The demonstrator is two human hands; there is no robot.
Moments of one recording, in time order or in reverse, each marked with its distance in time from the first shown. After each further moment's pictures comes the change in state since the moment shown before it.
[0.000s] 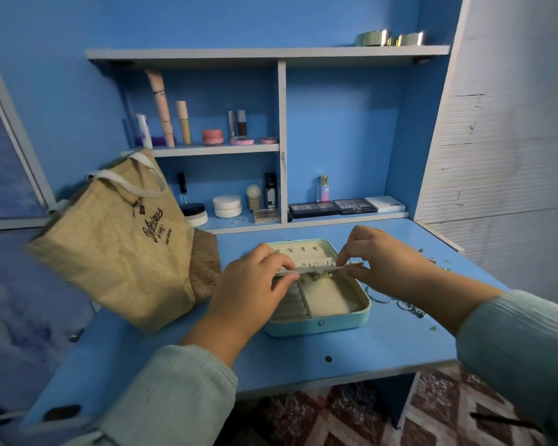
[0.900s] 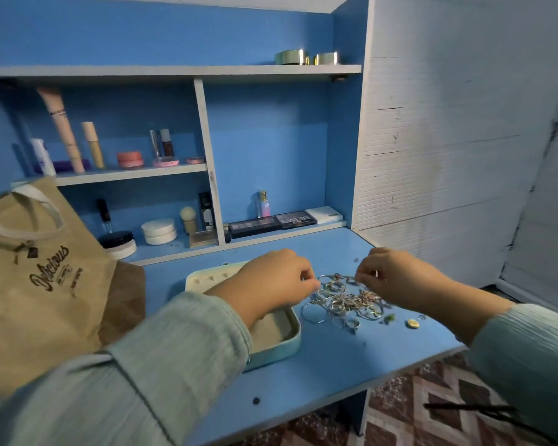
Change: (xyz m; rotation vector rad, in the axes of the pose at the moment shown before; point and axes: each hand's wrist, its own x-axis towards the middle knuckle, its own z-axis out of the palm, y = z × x) left_hand 0.105 0.093 0.047 0.035 -0.710 -0.007; right_hand -0.050 0.098 -0.033 -0.070 -0.007 0.308
